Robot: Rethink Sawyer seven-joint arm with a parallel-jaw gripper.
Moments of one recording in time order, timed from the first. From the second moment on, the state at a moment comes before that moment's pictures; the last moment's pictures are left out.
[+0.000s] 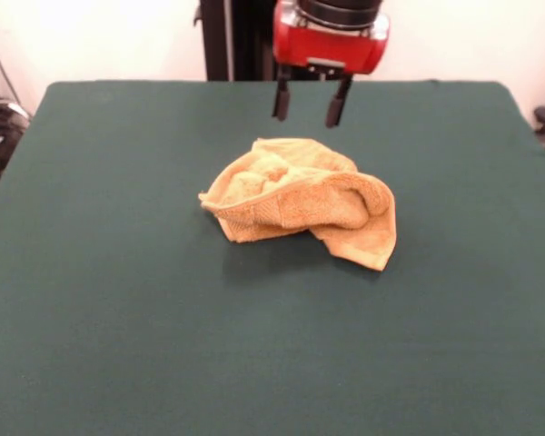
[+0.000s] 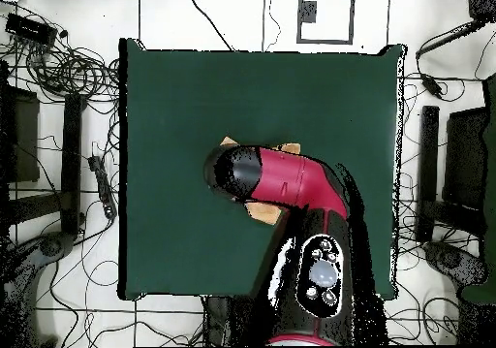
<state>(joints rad) -0.01 -0.61 -0.21 1.53 0.04 0.68 1.61</state>
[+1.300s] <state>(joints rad) -0.05 -0.51 -0.11 1.49 0.00 0.68 1.61</state>
